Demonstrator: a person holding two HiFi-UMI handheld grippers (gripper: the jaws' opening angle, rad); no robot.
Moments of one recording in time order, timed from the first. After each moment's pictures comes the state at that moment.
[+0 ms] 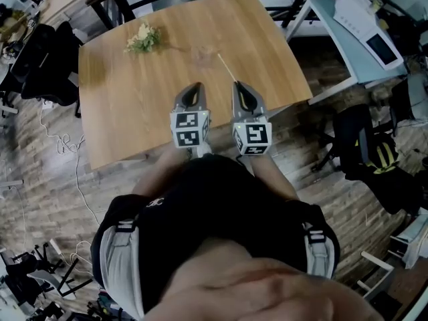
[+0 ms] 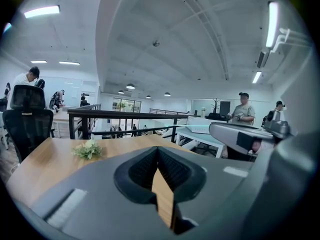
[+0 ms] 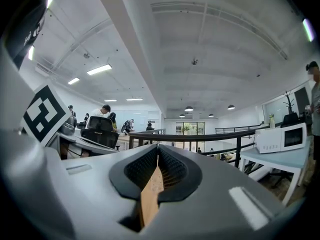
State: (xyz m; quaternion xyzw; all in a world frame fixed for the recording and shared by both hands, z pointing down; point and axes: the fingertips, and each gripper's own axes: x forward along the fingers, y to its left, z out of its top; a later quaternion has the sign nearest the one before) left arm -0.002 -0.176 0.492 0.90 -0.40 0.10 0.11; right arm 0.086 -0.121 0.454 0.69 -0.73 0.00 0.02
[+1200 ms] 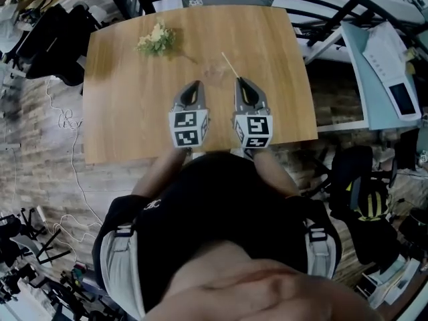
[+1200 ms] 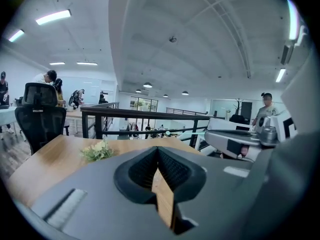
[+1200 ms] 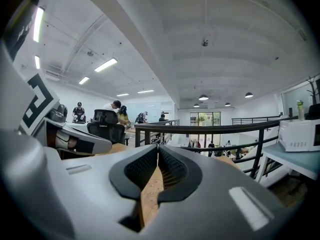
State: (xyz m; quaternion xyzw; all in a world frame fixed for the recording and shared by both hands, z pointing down) left arm 0.023 -0.295 0.497 0.85 -0.50 0.10 0.14; right arm 0.135 -0.276 0.476 0.61 -0.79 0.04 0.06
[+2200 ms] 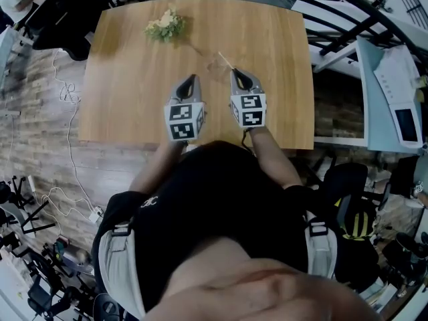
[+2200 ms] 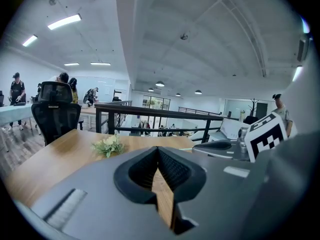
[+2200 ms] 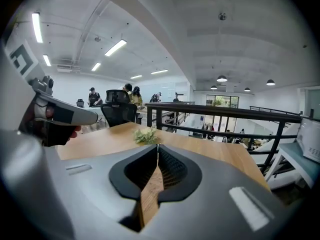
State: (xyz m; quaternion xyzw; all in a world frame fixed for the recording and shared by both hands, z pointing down) left arm 0.010 -0.297 0.509 0.80 -0.56 0.11 0.16; right arm 0.129 -0.327 0.543 0.53 -0.83 0.10 0.17
